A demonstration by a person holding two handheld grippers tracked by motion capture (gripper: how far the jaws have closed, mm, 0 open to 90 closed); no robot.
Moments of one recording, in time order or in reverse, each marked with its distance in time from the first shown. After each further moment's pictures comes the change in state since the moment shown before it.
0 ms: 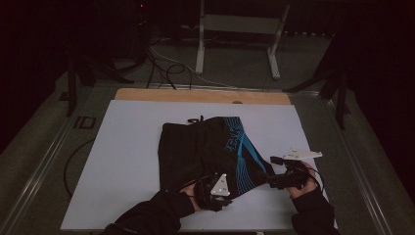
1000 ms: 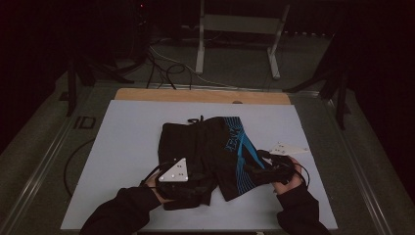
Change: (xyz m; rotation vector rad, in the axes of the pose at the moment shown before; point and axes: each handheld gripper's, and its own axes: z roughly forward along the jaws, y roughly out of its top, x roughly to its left) left arm 0.026 -0.036 -0.104 -0.263 -0.018 -0.091; right arm 0.033 0.033 0.021 -0.085 -0.021 -0.034
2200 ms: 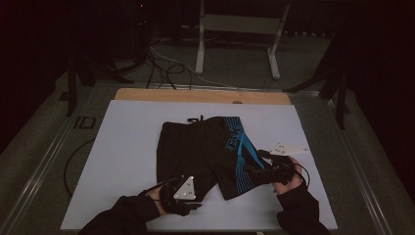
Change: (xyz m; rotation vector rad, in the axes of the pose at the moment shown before) left arm -0.015 -0.033 0.035 0.316 0.030 0.093; right arm 0.000 -0.001 0.000 -0.002 0.000 0.001
